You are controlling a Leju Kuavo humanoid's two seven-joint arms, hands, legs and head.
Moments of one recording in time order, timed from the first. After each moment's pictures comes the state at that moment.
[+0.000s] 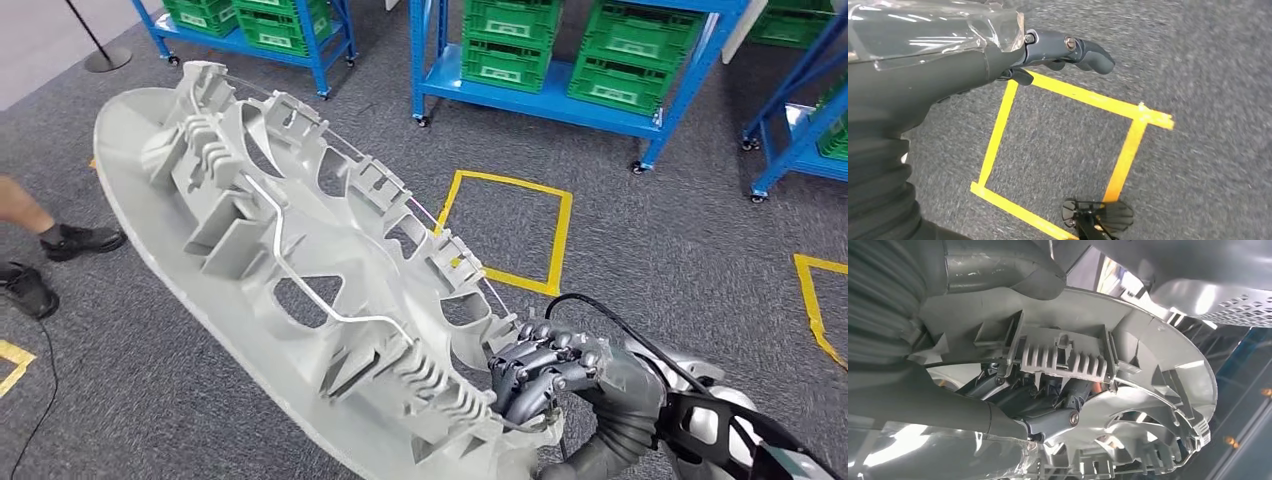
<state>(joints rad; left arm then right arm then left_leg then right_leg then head) -0.01 -0.36 1.50 -1.12 -1.40 -0.63 -0.51 -0.18 -0.31 0.38 -2.10 -0.06 0.65 -0.46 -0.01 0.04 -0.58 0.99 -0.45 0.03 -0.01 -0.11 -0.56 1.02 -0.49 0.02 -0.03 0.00</state>
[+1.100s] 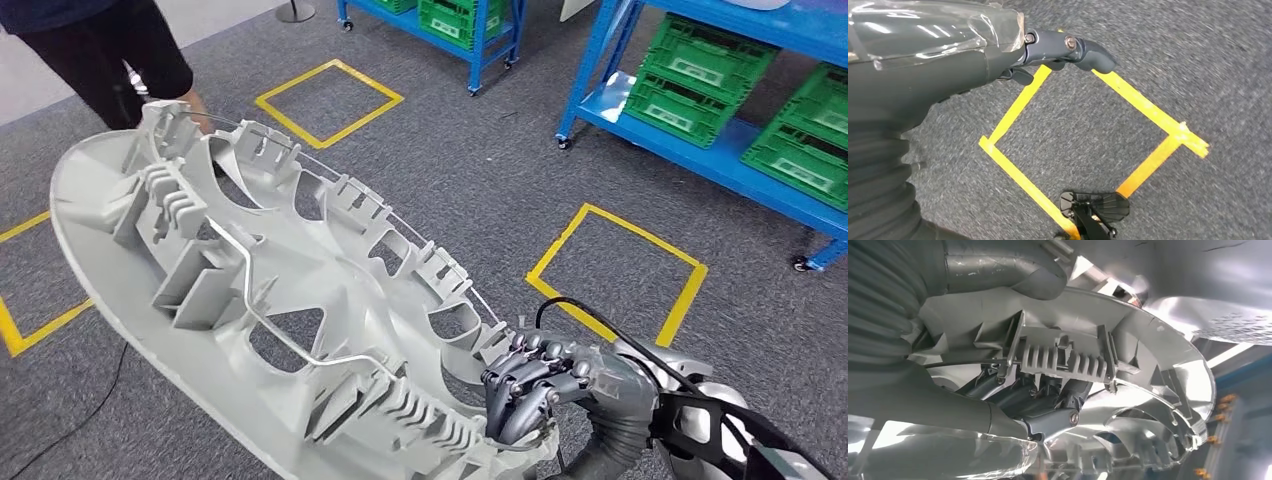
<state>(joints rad) -0.02 -0.35 1.50 -1.12 -1.42 -0.69 -0.55 -0.20 -0.30 0.40 -2.07 -0.05 0.70 -0.49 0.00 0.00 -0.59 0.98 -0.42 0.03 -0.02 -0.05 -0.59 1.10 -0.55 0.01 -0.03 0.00</state>
